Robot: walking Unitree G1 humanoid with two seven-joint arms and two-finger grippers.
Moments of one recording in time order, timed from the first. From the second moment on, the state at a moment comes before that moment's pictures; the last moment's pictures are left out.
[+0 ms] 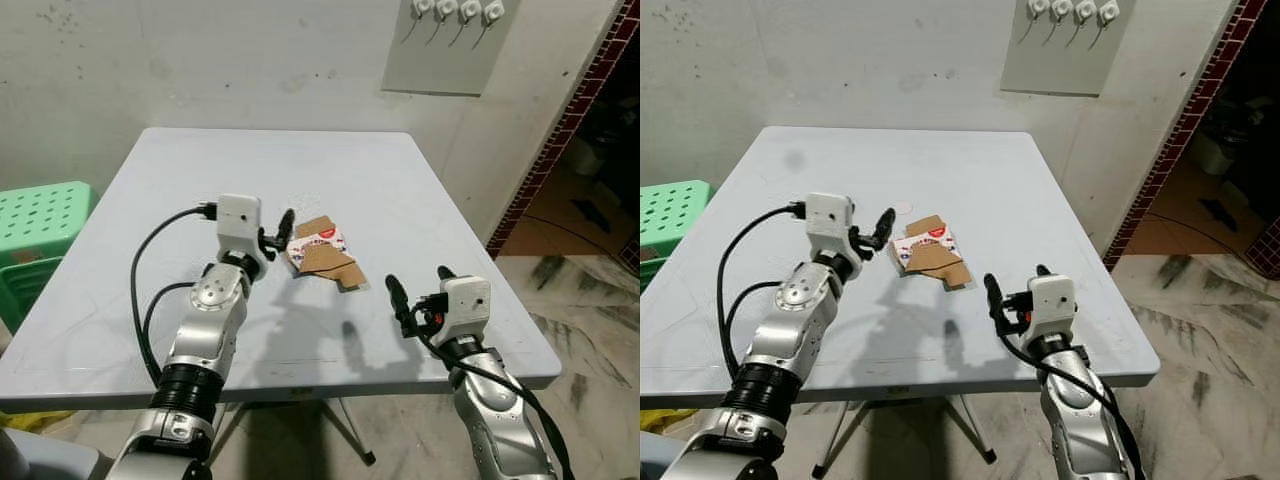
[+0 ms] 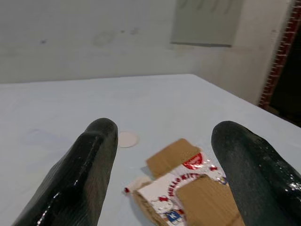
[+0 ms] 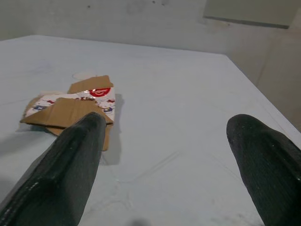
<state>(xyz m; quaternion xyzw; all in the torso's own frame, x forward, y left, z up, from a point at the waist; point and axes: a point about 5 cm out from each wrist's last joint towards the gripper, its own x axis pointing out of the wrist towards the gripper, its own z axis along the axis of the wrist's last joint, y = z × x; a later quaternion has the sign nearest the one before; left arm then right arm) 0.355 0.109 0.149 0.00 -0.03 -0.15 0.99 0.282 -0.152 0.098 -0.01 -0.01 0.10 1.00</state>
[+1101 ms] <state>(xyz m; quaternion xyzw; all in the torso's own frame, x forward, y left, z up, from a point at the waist) 0.353 0.115 0.149 -0.03 -0.02 -0.15 0.99 0.280 -0.149 0.097 -0.01 -0.01 0.12 0.99</state>
